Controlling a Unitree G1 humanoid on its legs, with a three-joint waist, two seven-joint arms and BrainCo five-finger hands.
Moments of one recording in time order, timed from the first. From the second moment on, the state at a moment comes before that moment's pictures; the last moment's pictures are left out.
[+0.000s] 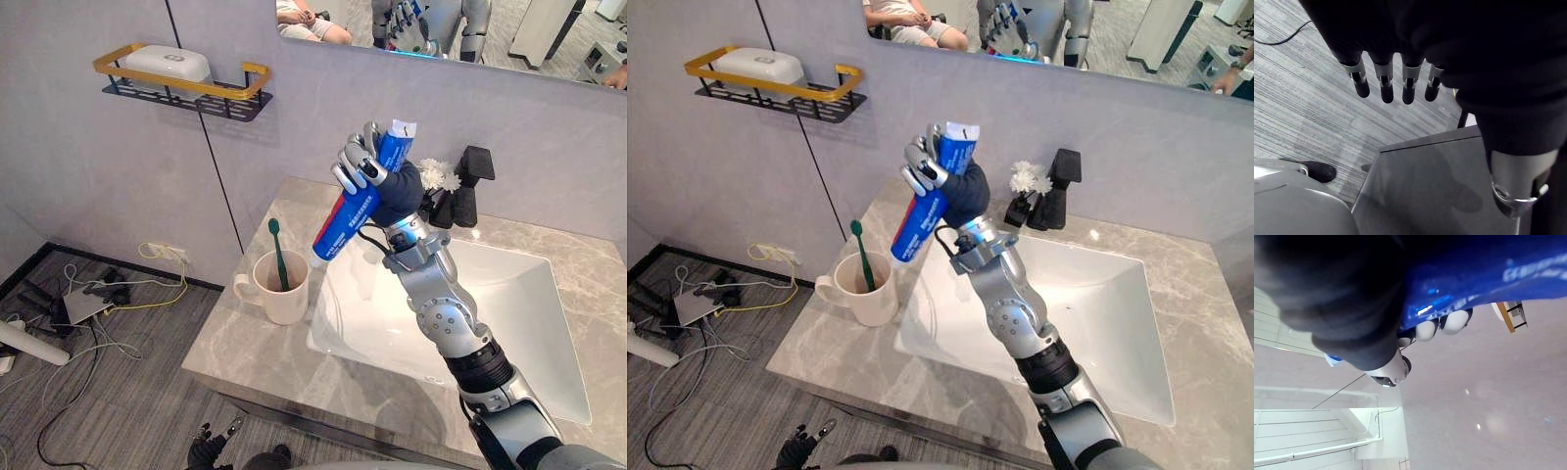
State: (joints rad) left arm 0.26 0.07 0.19 0.80 0.01 -0.03 0.13; right arm -0.57 -0.21 0.36 -0.16 1.05 -0.11 0.13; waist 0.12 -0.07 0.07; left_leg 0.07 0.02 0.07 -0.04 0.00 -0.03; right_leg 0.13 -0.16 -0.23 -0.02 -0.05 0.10
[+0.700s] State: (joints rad) left arm 0.26 0.08 0.16 0.80 0.01 -0.03 0.13; right arm -0.68 -0.23 0.45 -0.06 1.03 -0.10 0.13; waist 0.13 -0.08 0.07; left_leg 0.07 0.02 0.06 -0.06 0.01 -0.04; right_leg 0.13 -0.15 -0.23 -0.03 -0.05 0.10
